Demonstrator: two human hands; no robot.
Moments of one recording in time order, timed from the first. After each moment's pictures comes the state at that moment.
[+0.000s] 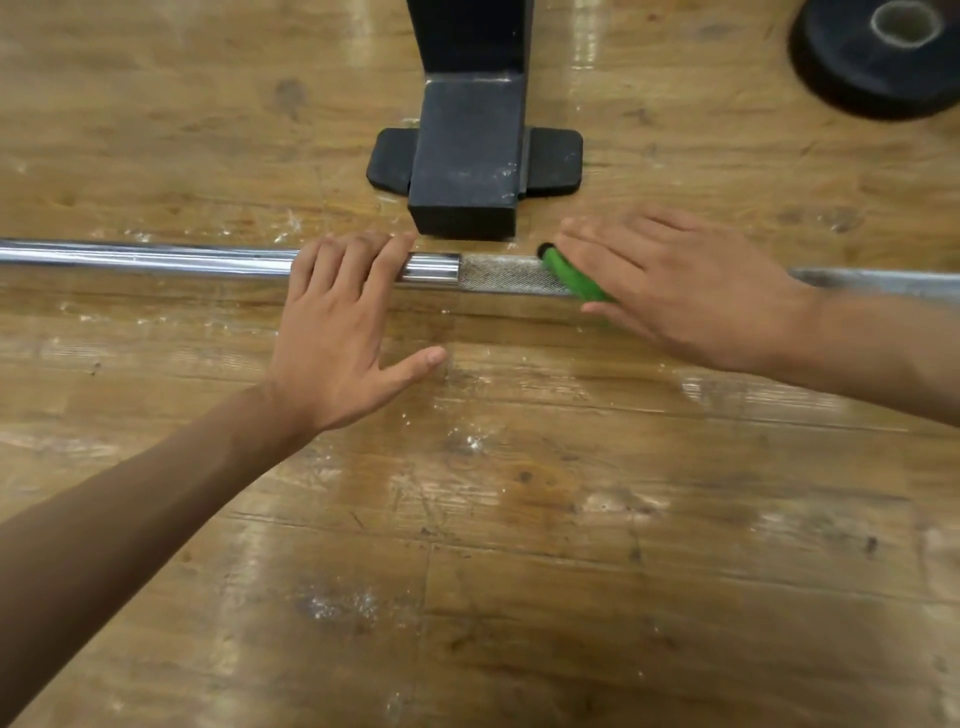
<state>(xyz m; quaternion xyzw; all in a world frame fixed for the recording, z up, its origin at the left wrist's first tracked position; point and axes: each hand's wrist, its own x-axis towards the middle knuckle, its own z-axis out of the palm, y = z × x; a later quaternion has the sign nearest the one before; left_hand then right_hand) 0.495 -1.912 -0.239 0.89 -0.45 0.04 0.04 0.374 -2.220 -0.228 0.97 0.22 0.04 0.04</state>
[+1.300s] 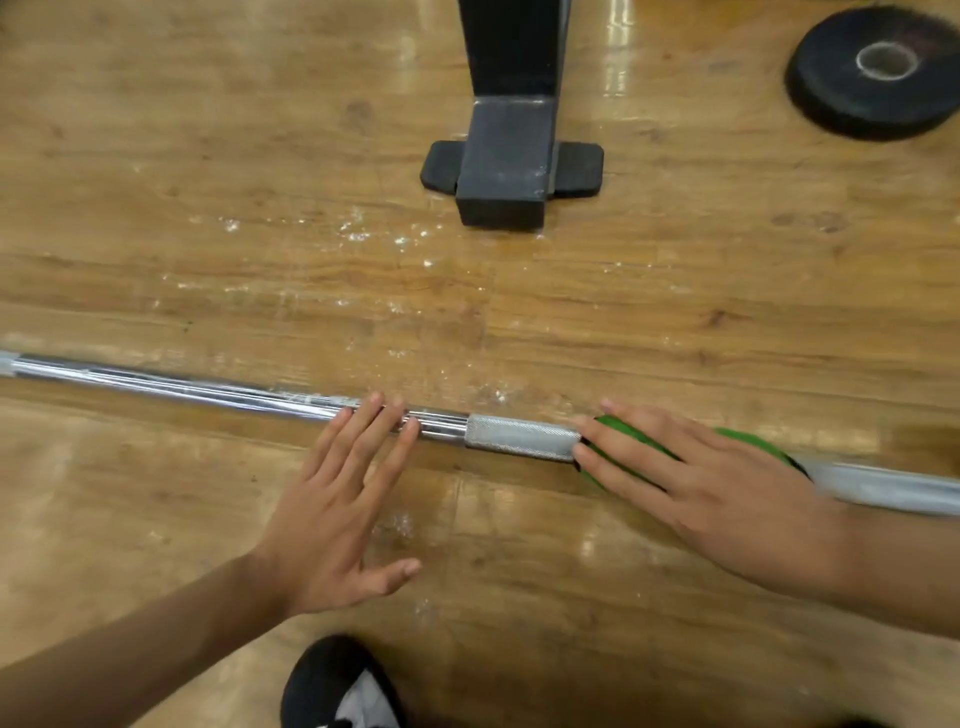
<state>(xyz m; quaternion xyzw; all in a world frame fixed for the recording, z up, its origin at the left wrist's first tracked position) 0.339 -1.787 -0.227 0.85 -0.52 -0.04 0.02 0.201 -2.145 -0.227 0.96 0.29 0.02 0.04</state>
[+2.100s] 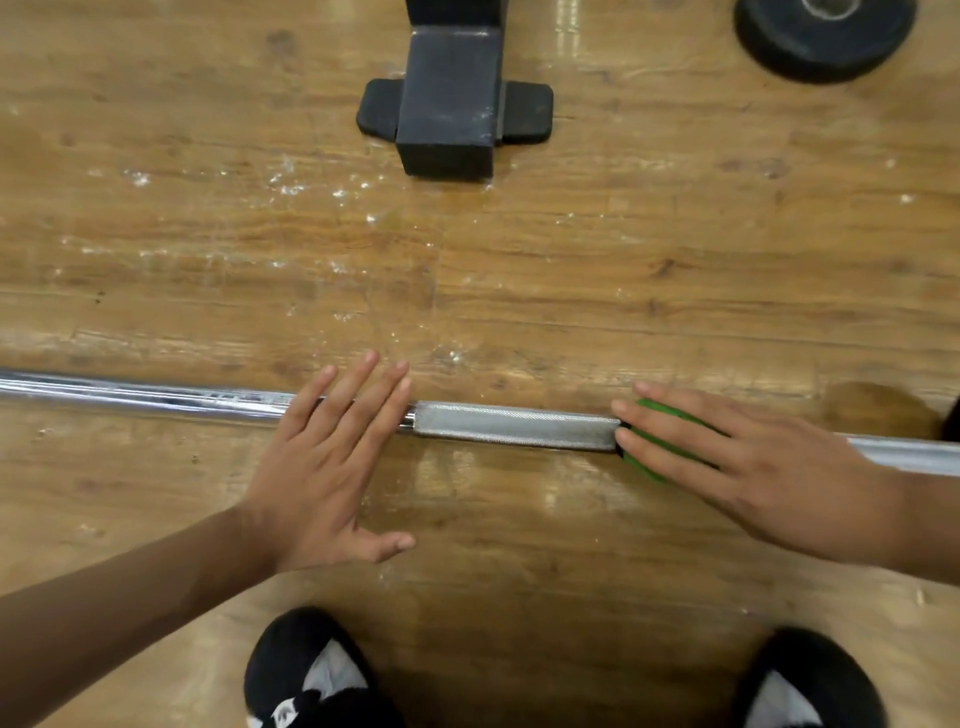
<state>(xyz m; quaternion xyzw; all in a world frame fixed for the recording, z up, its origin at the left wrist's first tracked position) 0.341 -1.812 -0.237 0.82 -0.57 -0.01 -0.02 0.155 -2.188 -0.214 0.96 0.29 -0.06 0.01</state>
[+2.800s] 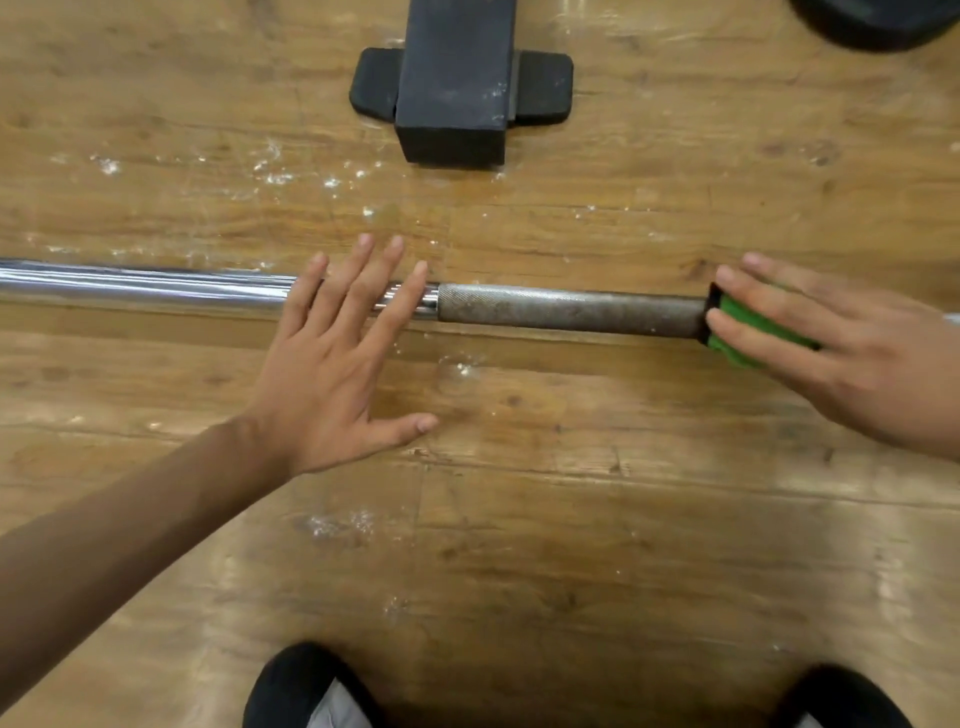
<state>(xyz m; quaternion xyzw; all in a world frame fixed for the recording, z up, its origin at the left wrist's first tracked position) 0.421 -1.865 -0.239 0.85 -0.53 0.01 0.01 0.216 -2.265 -0.225 0.97 0.22 -0.02 0.05</state>
